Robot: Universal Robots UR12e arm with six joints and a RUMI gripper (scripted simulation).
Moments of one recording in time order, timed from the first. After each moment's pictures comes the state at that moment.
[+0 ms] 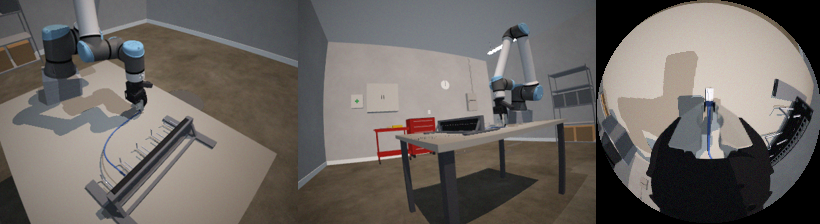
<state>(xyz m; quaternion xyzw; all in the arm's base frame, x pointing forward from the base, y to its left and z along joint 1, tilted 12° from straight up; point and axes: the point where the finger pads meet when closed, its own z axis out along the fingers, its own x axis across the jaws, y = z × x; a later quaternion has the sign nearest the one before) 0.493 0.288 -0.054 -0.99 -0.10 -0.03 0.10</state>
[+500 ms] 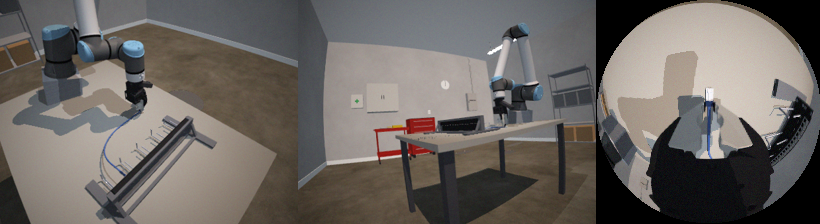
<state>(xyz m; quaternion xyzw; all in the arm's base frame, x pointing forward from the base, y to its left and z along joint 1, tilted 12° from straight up) 0.493 0.288 -0.054 -0.99 -0.10 -0.03 0.10</state>
